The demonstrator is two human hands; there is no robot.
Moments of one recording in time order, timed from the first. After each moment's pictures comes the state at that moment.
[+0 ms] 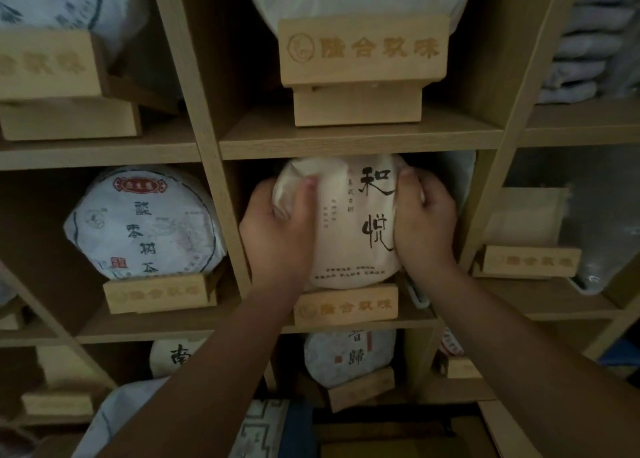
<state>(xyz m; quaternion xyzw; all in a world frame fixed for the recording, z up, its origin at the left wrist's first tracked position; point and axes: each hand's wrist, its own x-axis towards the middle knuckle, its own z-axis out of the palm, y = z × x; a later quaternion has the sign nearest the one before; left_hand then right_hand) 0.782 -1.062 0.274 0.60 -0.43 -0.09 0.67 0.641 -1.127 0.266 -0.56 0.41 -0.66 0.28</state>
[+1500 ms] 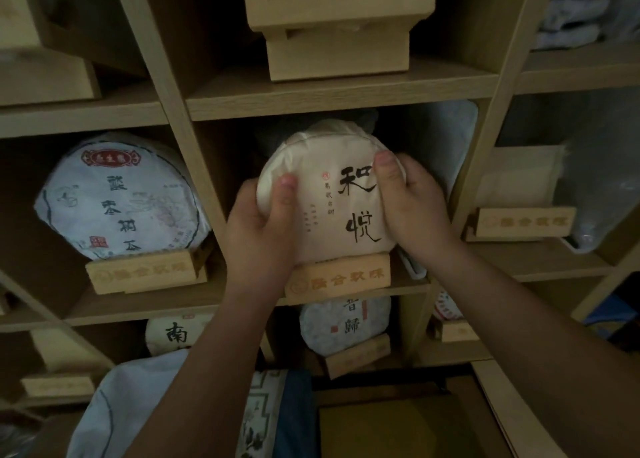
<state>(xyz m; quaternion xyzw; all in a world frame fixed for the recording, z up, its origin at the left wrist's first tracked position) 0.787 -1.043 0.245 0.62 -0.47 -0.15 0.61 0.624 -1.119 0.248 -0.67 0.42 -0.54 0.29</state>
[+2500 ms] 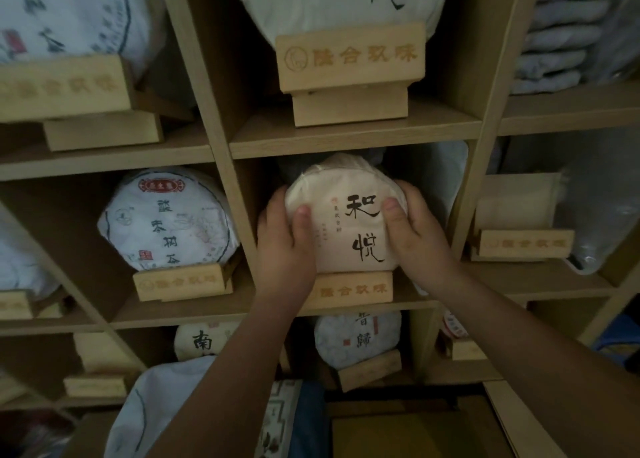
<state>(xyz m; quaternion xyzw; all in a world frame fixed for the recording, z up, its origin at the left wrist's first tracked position) 0.786 -1.036 0.251 0.65 -0.52 -0.08 0.55 0.615 -1.102 0.245 -0.70 0.40 -0.49 0.34</state>
